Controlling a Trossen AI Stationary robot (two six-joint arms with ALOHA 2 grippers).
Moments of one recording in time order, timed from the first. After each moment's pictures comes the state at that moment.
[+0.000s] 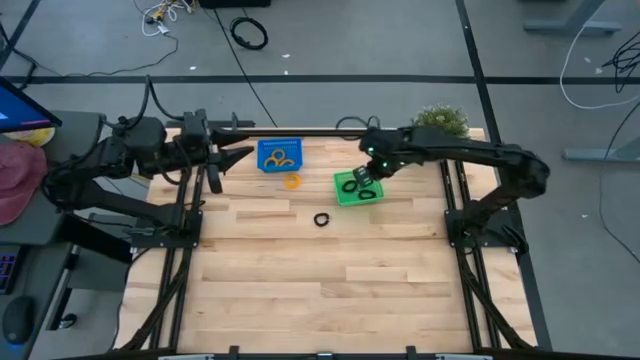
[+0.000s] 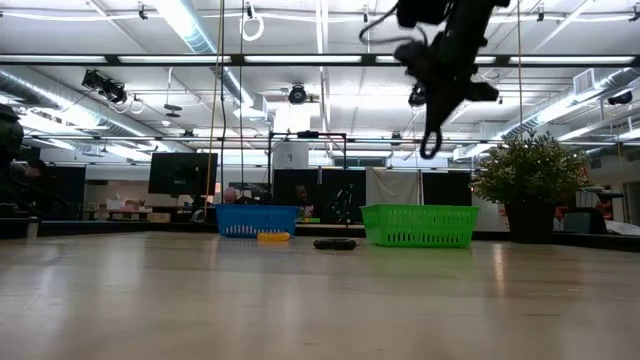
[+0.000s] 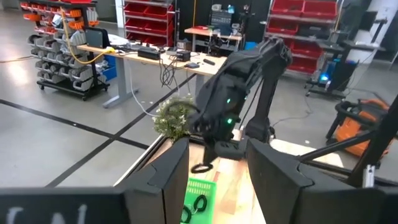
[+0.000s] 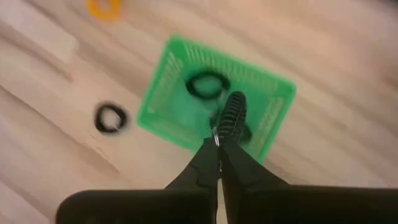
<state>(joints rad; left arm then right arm) 0.01 0.94 1.39 -0.54 -0.32 -0.14 -0.30 1.51 1.37 -1.06 0.07 0.70</state>
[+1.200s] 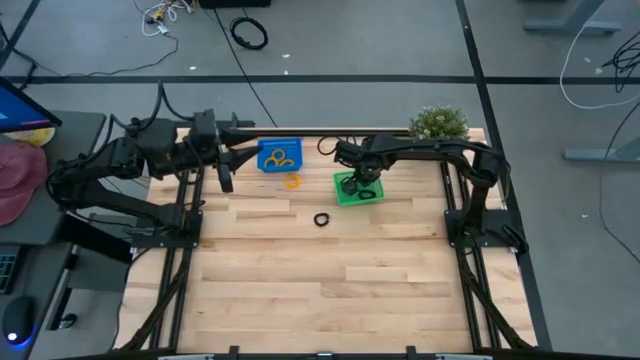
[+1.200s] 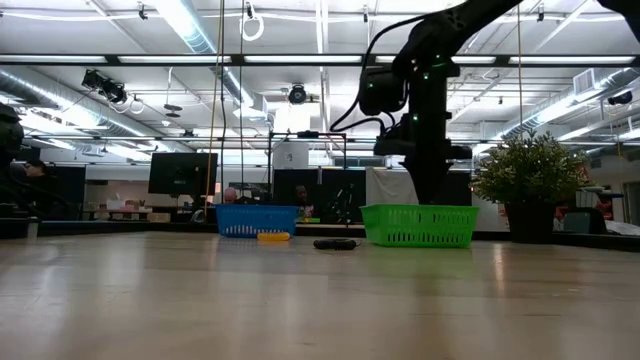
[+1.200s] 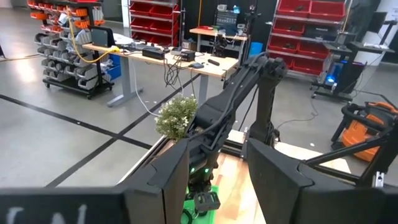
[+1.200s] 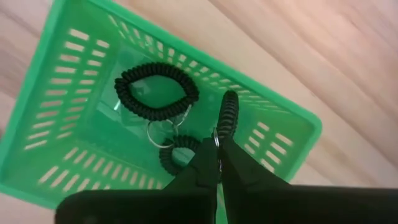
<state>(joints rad) 0.01 0.99 1.39 -0.50 -0.35 -0.15 -0.36 1.86 1.37 -0.99 0.14 0.56</state>
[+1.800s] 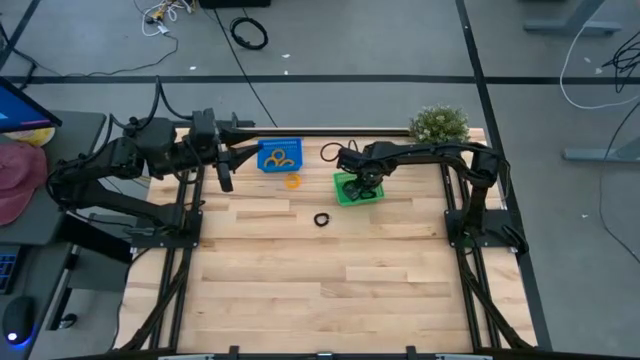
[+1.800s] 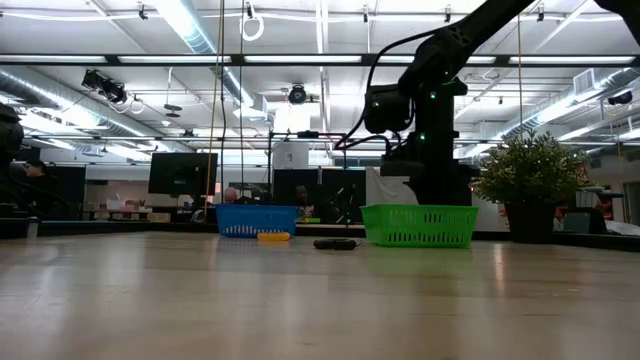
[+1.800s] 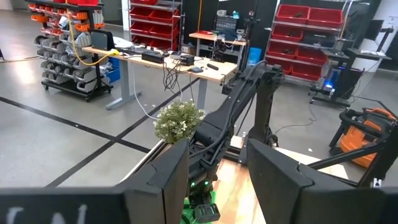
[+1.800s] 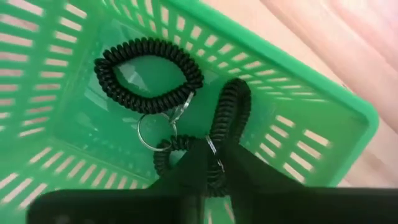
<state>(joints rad) 0.01 0.99 1.39 -0.48 -0.35 -0.15 -0.36 1.87 1.25 -0.87 0.11 0.55</state>
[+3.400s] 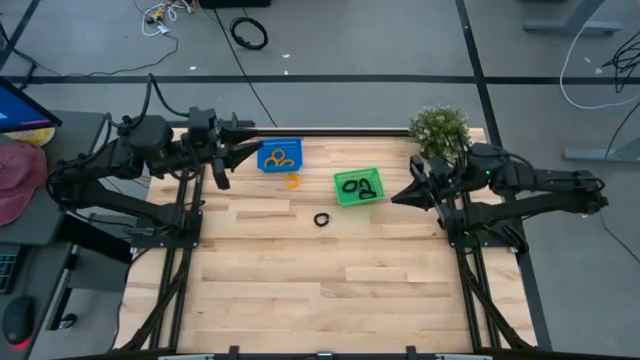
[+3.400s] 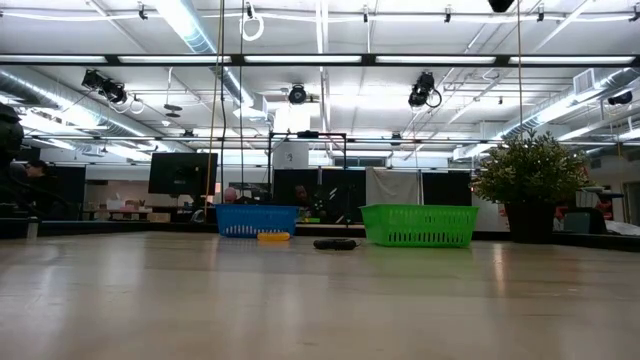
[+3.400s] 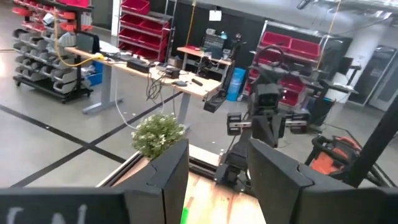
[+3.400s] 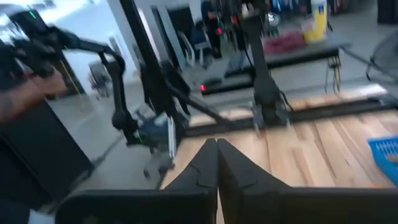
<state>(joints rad) 0.01 0.99 1.39 -0.40 -0.31 -0.25 -0.03 0.74 0.85 -0.18 -0.31 0.27</state>
